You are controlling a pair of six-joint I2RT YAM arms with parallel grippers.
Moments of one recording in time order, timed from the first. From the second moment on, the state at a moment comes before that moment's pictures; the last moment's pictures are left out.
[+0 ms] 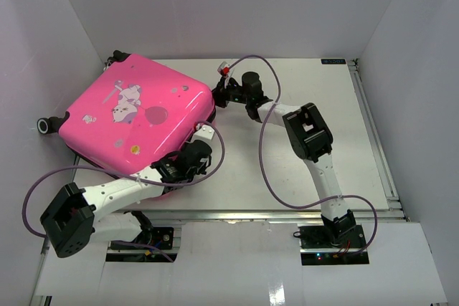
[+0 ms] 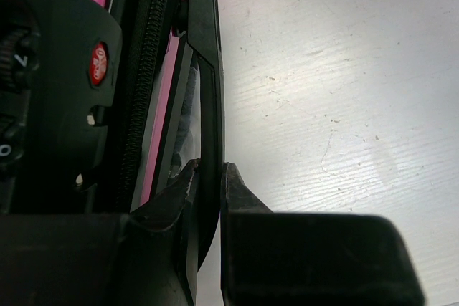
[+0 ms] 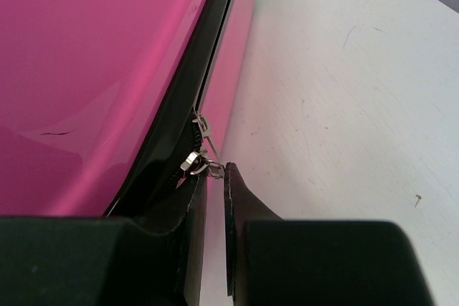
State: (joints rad) left arm -0.88 1.18 0.64 -0.23 -0.47 -0.31; right arm 0.56 2.39 1.67 0.63 -0.72 0.09
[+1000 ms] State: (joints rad) left arm -0.88 1.30 0.68 -0.07 -0.51 -0.23; right arm 0.52 2.61 1.96 0.72 -0.78 0.29
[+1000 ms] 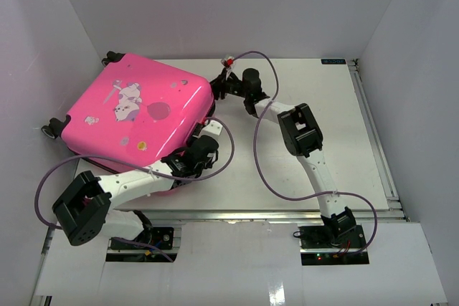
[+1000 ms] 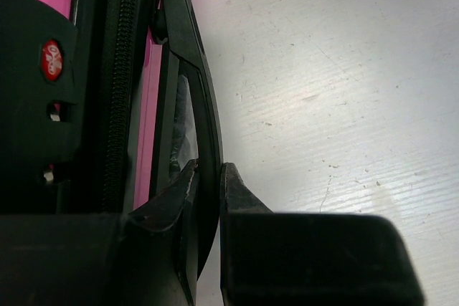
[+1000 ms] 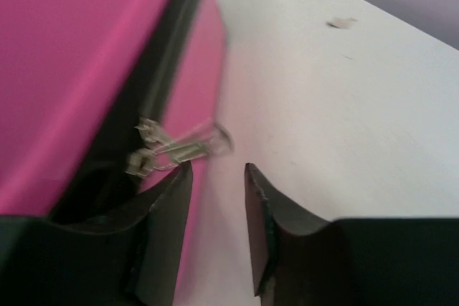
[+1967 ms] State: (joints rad) left arm -0.84 1.78 1.19 -0.14 -0.46 -0.18; right arm 0.12 1.83 1.18 0.36 -0.51 0.36
